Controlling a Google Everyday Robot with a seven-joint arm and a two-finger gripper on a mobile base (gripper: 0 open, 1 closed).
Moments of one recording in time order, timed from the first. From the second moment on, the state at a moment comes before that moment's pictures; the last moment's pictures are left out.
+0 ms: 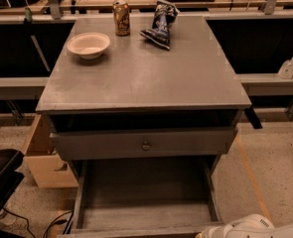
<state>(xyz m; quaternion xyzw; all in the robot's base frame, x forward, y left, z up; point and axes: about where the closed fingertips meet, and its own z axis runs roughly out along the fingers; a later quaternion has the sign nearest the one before) 0.308 -0.181 0.402 -0.73 0.66 0.05 0.16</state>
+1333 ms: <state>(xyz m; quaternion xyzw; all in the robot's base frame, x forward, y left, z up) 0.346 -0.142 0.383 -0.75 0.64 0.06 0.19</state>
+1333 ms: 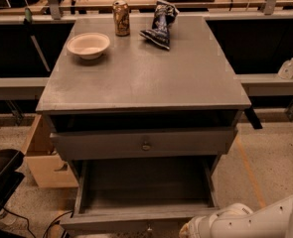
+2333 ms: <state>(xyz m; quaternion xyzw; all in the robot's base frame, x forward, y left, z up) 0.408 -0.101 0.369 -0.75 0.64 0.06 0.19</state>
